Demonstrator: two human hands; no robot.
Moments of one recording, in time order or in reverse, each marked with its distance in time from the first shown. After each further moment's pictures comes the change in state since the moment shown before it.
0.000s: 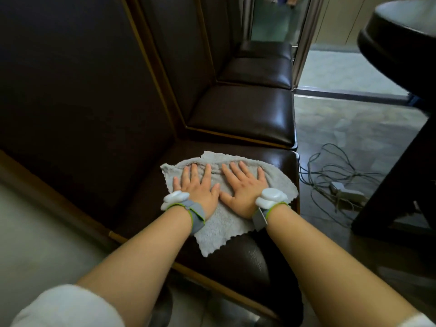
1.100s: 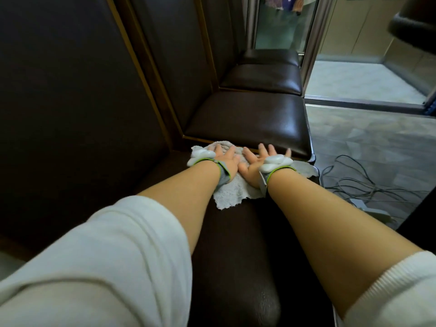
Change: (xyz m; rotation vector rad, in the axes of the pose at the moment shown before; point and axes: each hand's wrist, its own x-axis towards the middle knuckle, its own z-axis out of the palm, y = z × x) left_hand 0.145 0.053 -0.027 0.226 -0.162 0.189; right_hand 0.122 0.057 -0.023 -0.140 -0.194 0.300
